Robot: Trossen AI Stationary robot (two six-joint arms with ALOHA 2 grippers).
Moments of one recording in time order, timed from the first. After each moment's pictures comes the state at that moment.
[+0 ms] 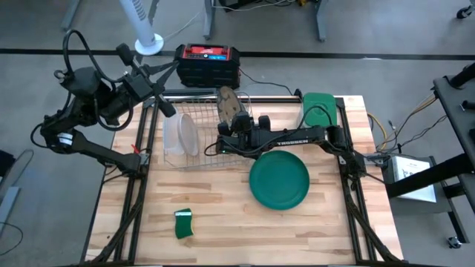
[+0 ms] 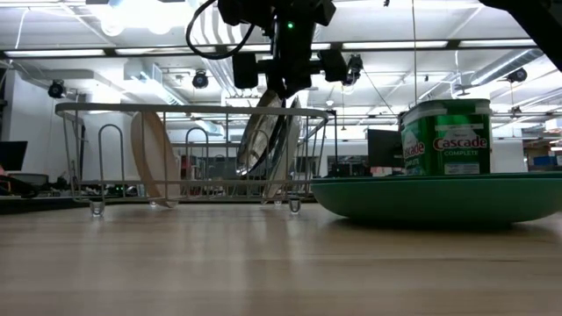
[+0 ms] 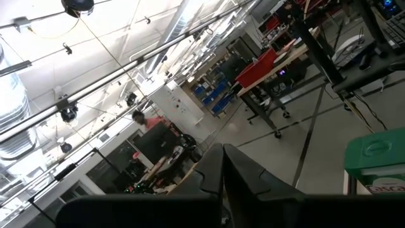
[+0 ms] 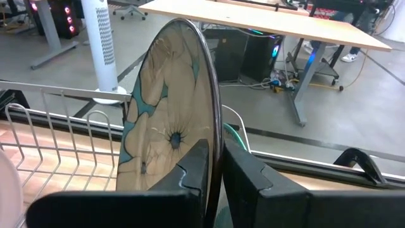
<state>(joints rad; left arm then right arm) 0.00 1.12 1.69 -0.35 -0.62 0.85 0.00 2.16 1.91 -0.88 1.23 1.02</state>
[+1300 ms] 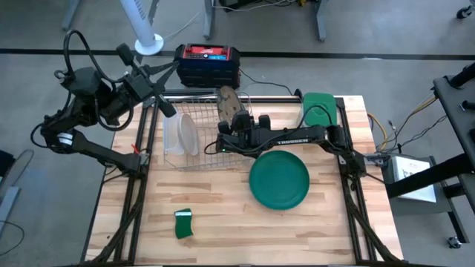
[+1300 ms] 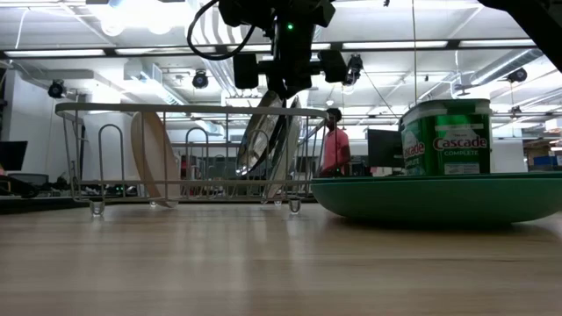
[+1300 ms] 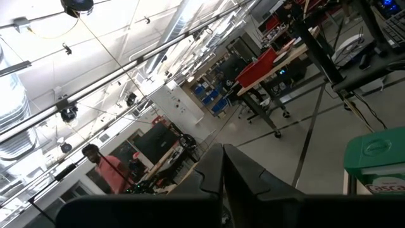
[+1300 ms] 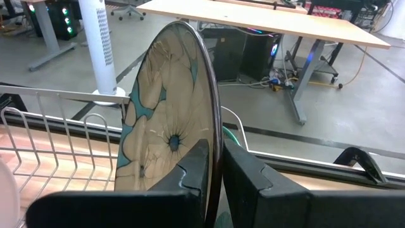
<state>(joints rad) 0.00 1.12 1.69 -0.35 -0.62 0.86 -0.02 2.16 1.91 -0.87 1.22 1.03</state>
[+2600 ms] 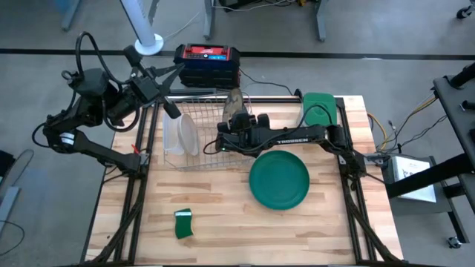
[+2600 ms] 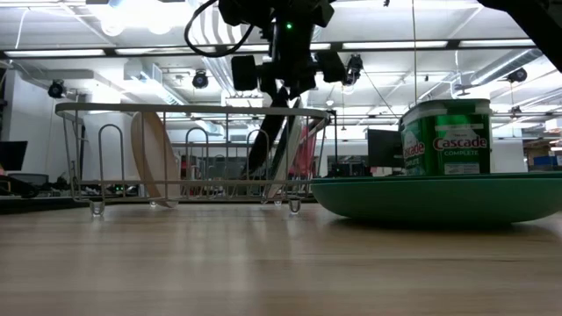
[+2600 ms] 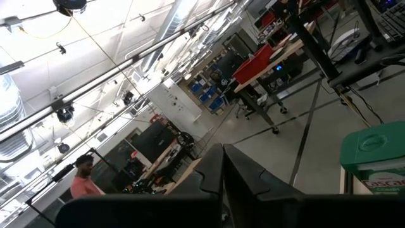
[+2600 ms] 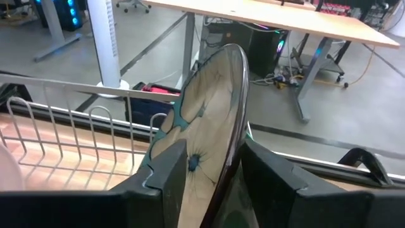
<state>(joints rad) 0.00 1.14 1.69 -0.35 -0.62 0.86 -0.02 2.16 1.91 -0.85 1.19 0.97</state>
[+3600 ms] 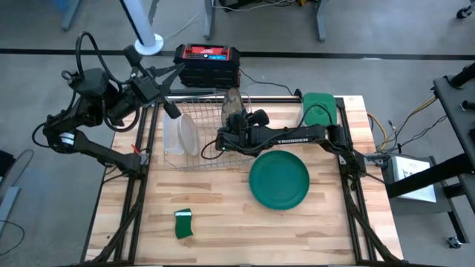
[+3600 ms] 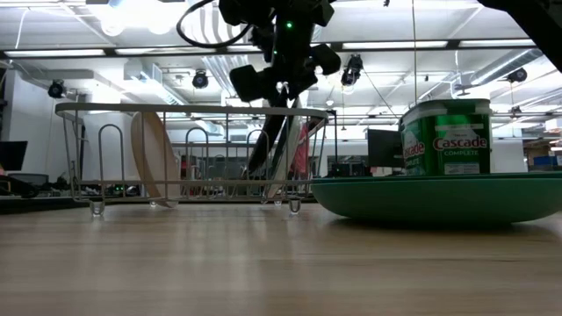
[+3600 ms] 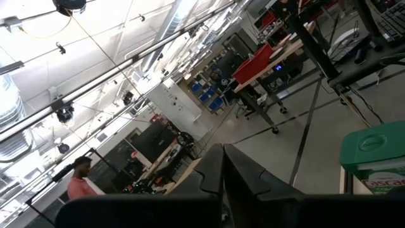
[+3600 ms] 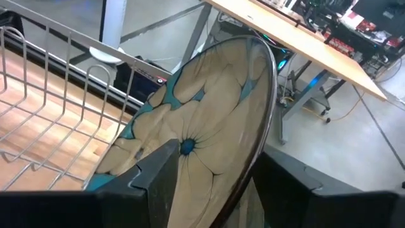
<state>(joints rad) 0.00 1.14 1.69 -0.35 -0.62 0.86 -0.02 2.16 1.91 -0.85 1.14 0.66</state>
